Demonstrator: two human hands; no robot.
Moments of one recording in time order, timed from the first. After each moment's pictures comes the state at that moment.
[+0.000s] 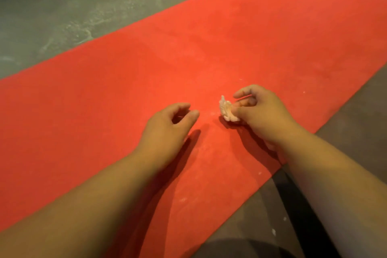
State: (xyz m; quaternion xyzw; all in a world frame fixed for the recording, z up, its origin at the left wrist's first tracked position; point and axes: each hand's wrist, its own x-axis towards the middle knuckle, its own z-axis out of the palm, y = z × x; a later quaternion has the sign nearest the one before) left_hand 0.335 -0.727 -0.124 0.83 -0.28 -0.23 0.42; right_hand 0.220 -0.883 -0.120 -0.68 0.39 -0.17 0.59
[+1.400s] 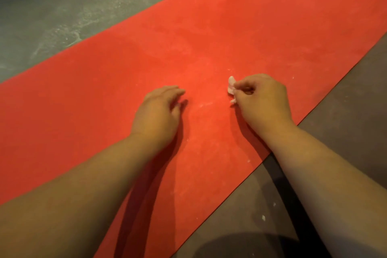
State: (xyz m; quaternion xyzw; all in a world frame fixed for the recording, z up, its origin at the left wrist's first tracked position) left_hand 0.346 -0.746 -0.131 0.87 -0.43 -0.06 0.24; right_hand 0.204 -0.889 -0.126 -0.78 0.42 -0.29 0.36
